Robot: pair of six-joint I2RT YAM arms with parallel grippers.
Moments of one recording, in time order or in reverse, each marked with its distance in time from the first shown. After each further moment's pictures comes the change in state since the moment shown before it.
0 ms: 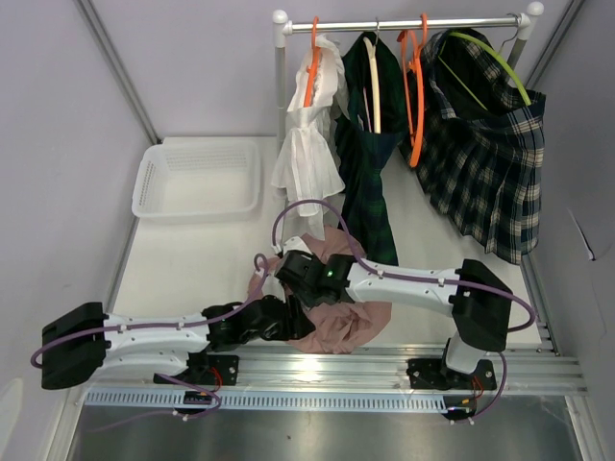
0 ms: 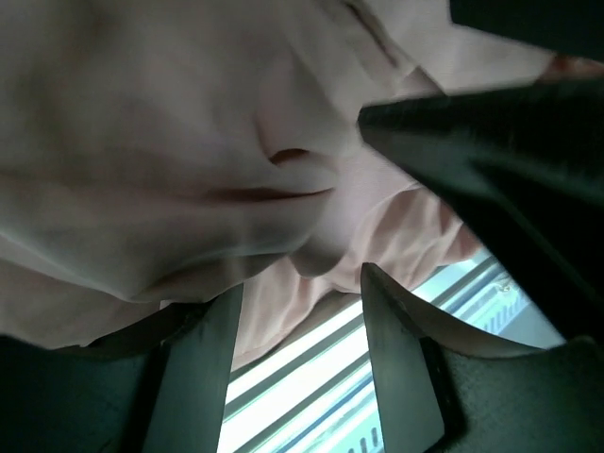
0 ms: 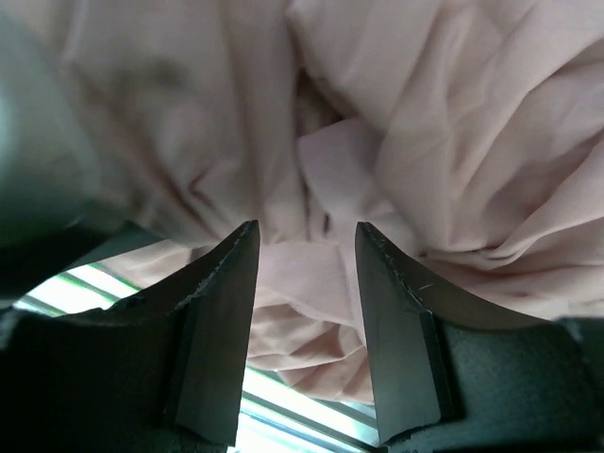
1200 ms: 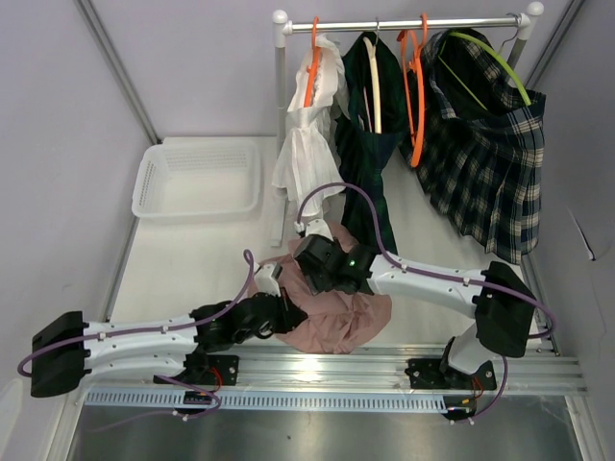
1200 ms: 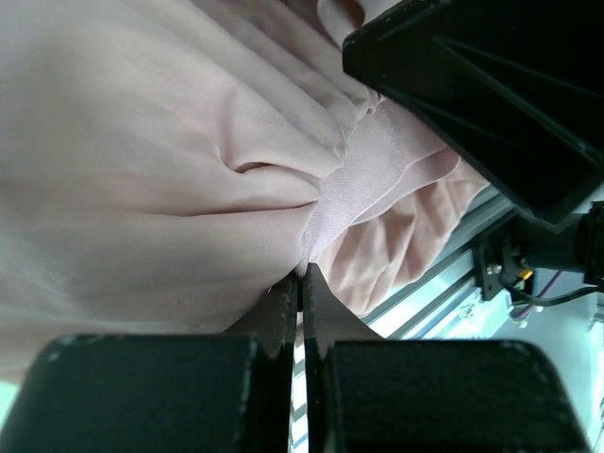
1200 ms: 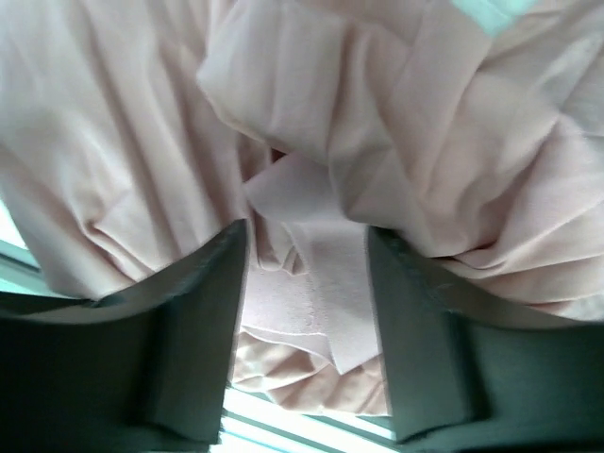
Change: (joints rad) left arm -0.003 -0.109 0.018 -0.013 -0.099 0.048; right arm -0.105 -0.113 -0.092 0.076 0.036 0.076
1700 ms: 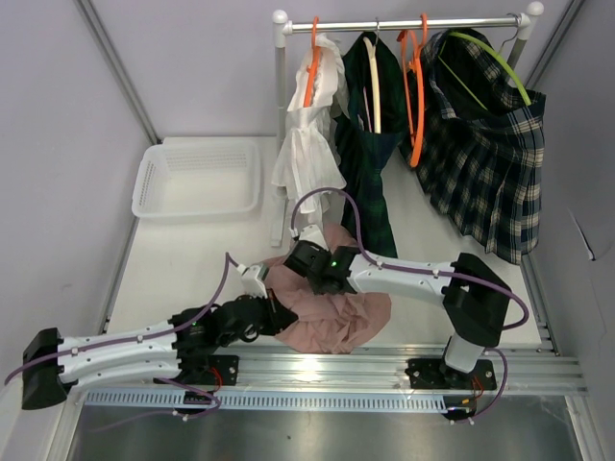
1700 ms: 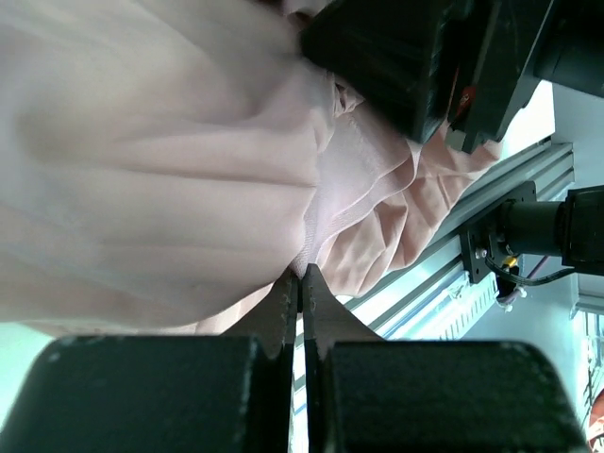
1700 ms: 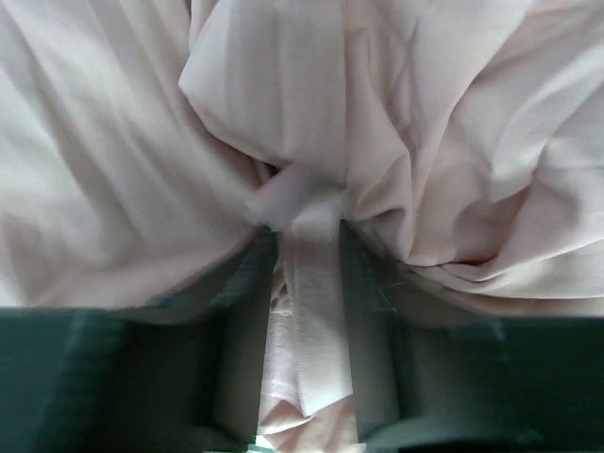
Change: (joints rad) left arm 0.000 -0.219 -0.016 -0.179 -0.001 -0.008; right arm 0.005 0.145 0.046 -0.019 0.047 0.033
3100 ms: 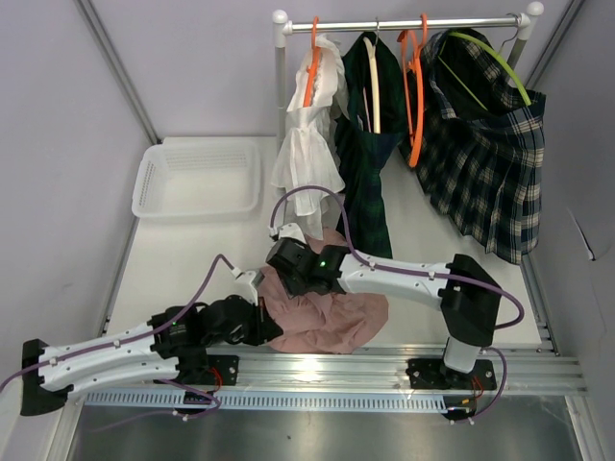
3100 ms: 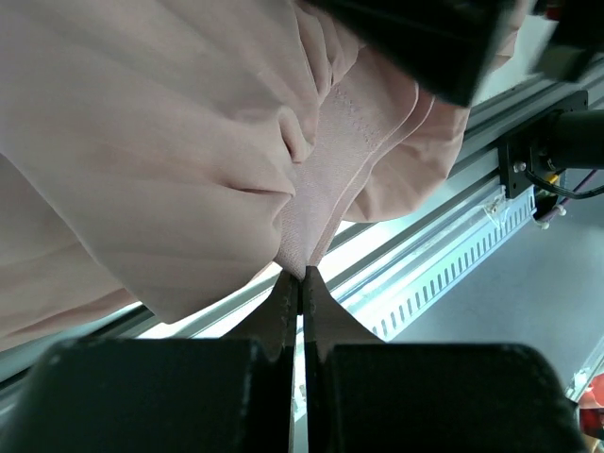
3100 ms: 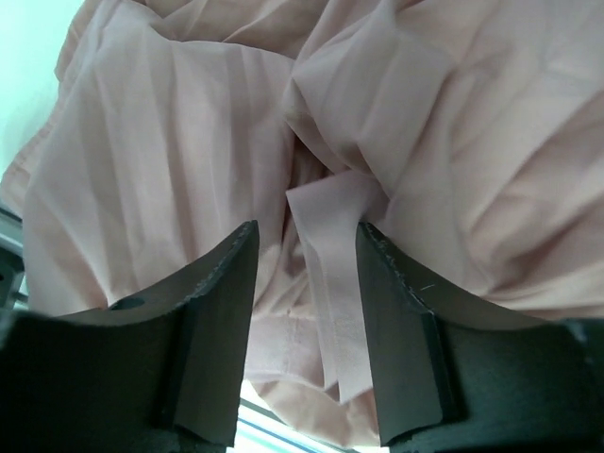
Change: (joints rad) left arm 0.000 -0.136 0.104 -0.389 0.129 0.040; right arm 0.062 0.023 0.134 0.016 -0.101 0.021
